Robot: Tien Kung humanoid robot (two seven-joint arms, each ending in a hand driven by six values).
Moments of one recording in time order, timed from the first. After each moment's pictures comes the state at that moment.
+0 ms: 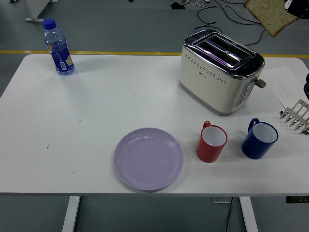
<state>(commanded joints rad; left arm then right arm) -0.12 0.08 -0.89 -0.18 1.09 0.12 0.28 0.82 -0.36 1.19 1.42 -2.01 -0.21 -0.47</state>
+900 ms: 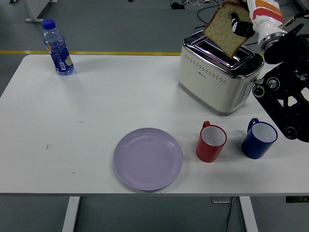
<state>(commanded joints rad) -0.12 0.08 -0.89 -0.18 1.09 0.13 0.28 0.92 -0.20 1.00 1.15 -2.02 -0.23 -0.46</state>
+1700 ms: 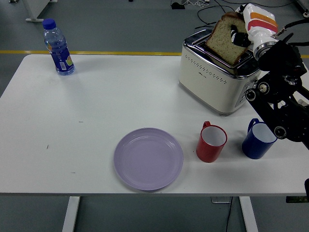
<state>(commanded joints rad) -0.12 0.08 -0.89 -0.18 1.10 0.12 0.28 0.94 -0.16 0.97 1.02 -2.06 -0.24 -0.44</state>
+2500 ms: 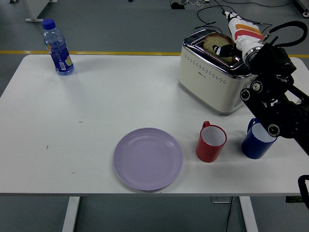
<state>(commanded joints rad) -0.12 0.08 -0.89 -0.18 1.09 0.13 0.28 0.96 -0.13 0.97 0.95 -2.02 -0.14 -0.39</state>
